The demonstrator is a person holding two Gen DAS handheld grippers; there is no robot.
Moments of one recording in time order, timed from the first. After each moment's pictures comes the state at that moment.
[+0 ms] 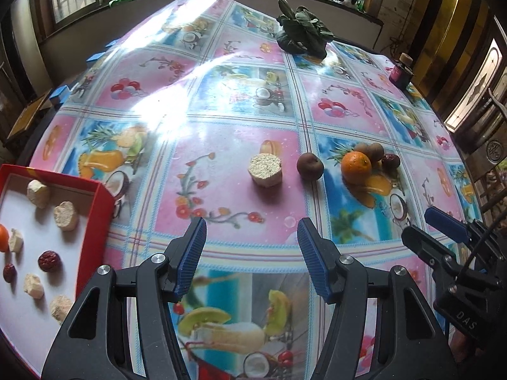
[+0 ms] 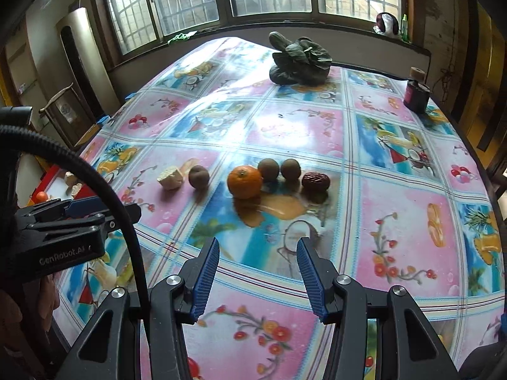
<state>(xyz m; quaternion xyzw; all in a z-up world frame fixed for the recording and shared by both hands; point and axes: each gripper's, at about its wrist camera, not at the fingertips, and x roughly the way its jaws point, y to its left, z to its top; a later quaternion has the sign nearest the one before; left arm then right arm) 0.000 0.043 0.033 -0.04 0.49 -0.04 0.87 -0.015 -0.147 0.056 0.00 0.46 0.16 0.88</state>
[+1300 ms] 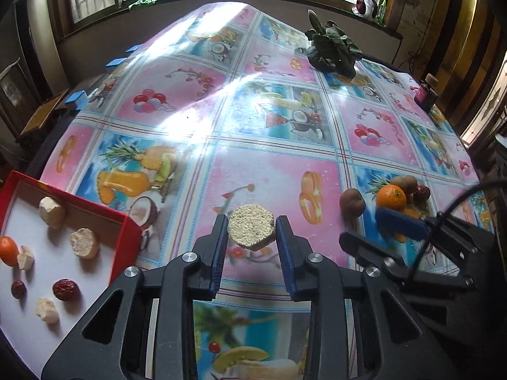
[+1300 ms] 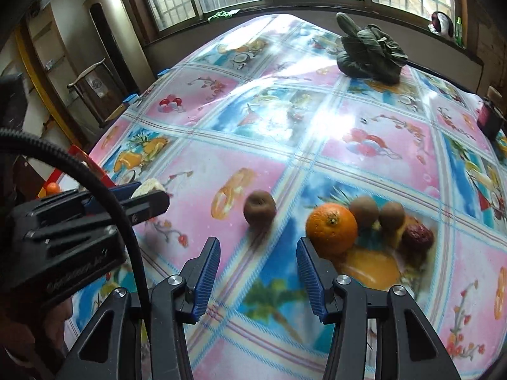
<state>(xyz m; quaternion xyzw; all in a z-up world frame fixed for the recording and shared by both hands) 0.019 0.070 0.034 -0.04 0.46 0.00 0.89 0.048 -0.075 0.032 -0.02 0.48 0.26 0.84</state>
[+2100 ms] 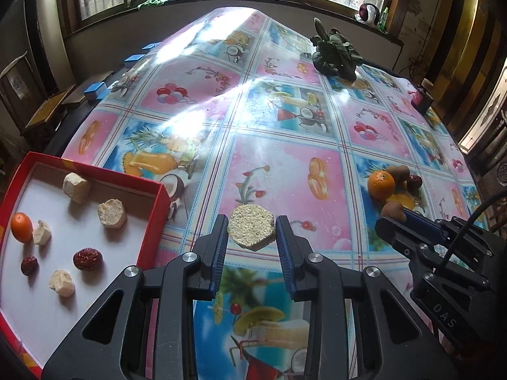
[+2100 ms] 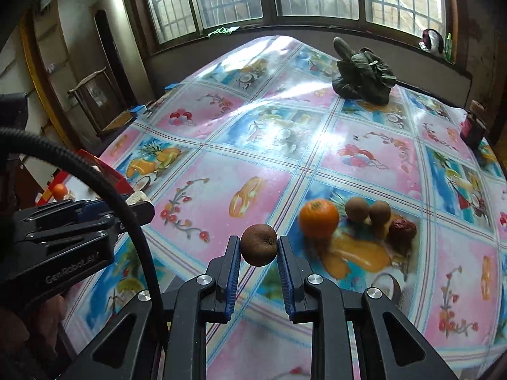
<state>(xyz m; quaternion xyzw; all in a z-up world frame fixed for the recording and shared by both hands) -0.015 0.082 0.045 -0.05 0.45 0.01 0.89 0.010 -0.076 0.053 -0.02 0.44 0.24 0.86</state>
